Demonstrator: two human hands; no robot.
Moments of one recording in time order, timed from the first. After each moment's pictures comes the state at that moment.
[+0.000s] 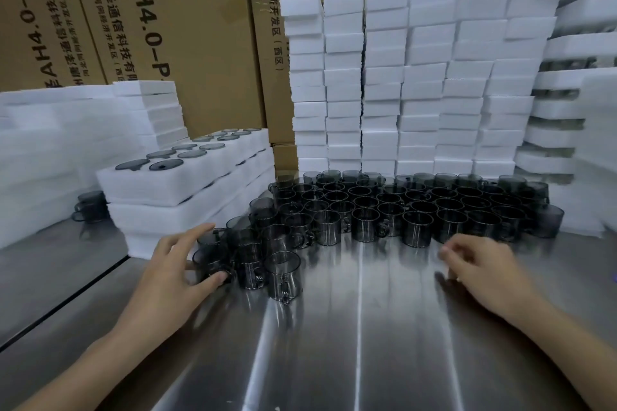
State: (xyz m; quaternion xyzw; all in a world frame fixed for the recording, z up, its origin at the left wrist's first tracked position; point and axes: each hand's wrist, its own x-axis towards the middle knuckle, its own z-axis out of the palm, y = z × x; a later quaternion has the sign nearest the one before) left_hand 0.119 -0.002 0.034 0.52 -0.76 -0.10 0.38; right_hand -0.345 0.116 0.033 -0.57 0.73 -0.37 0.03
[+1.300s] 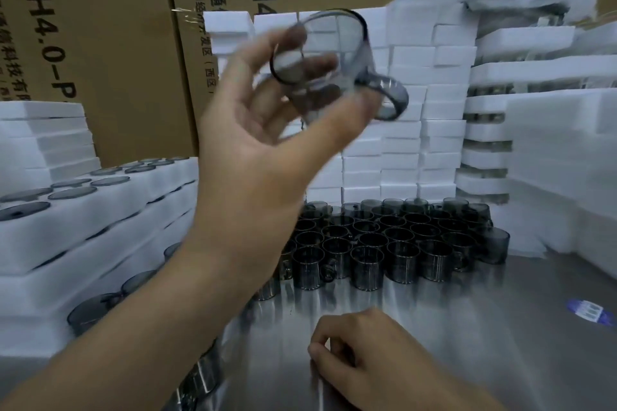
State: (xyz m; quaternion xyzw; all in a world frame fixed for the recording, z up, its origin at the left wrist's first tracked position) left_hand -0.113 0.066 0.205 0.05 -0.68 -0.44 0.58; right_hand -0.265 0.101 0.032 -0.72 0.62 -0.29 0.08
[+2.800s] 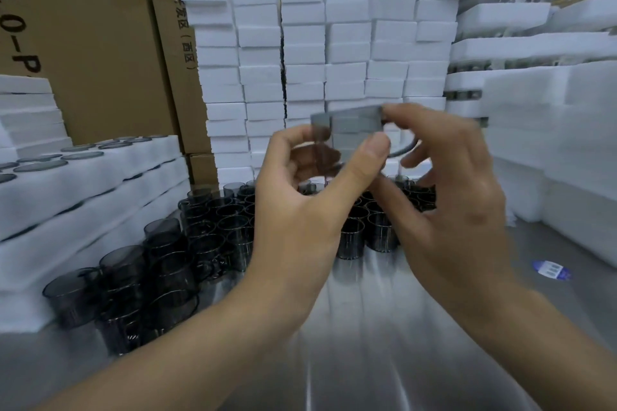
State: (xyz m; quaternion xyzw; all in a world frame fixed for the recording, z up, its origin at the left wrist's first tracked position) left_hand -0.147 0.087 0.132 0.10 -0.61 -0.52 0.59; right_hand -0.290 0.142 0.114 -0.59 0.46 -0.57 -0.35
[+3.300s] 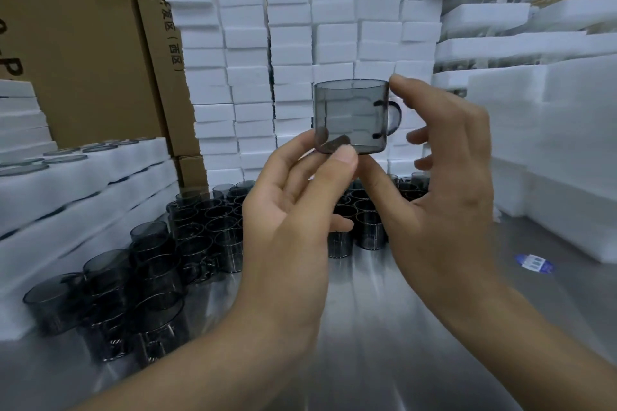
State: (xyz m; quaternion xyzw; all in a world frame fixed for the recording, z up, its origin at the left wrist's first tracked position) left_hand -0.148 0.108 0.123 0.07 -0.59 -0.58 0.56; right_hand -0.280 0.148 0.118 -0.54 0.48 -0.61 -0.32
